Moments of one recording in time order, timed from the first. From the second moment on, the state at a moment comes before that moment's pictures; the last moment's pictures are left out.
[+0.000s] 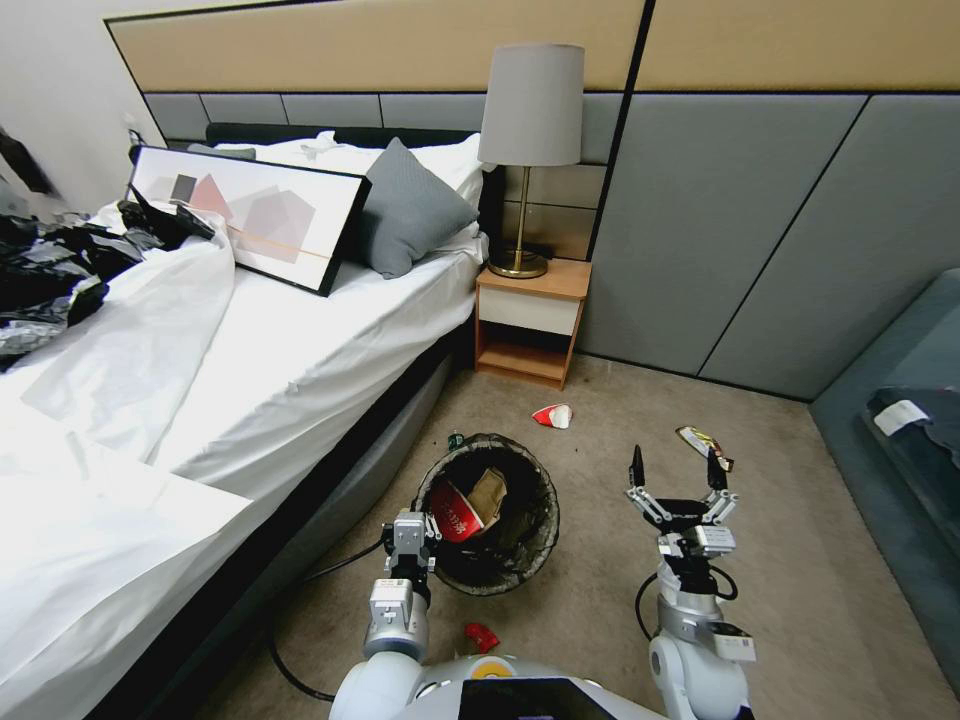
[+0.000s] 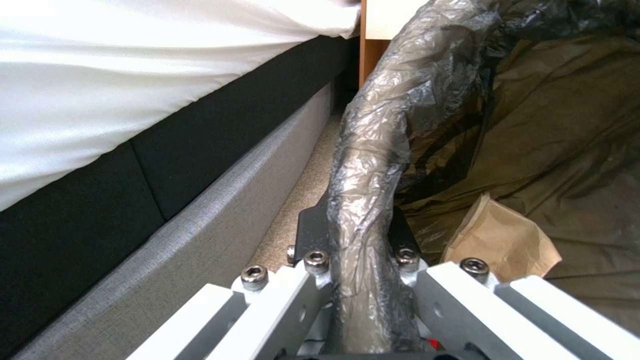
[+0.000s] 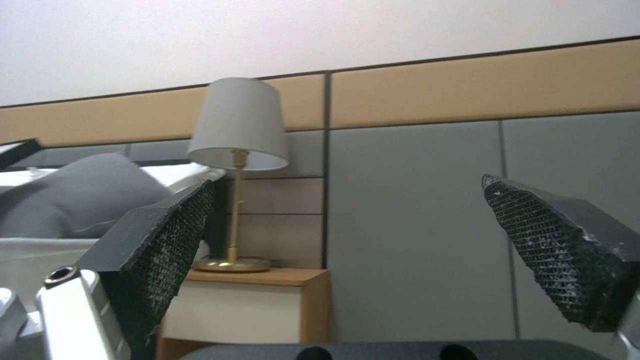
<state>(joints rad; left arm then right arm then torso) 1.80 -1.51 -0.15 -2.32 0.16 0.24 -0.29 -1.62 1.56 0.73 2.06 0.09 0.66 0.00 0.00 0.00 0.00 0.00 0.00</state>
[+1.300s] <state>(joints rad) 1.78 -1.47 -0.15 -2.30 0.15 0.24 -0.27 -1.40 1.38 0.81 1.42 0.13 0.20 0.09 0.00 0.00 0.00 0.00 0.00</state>
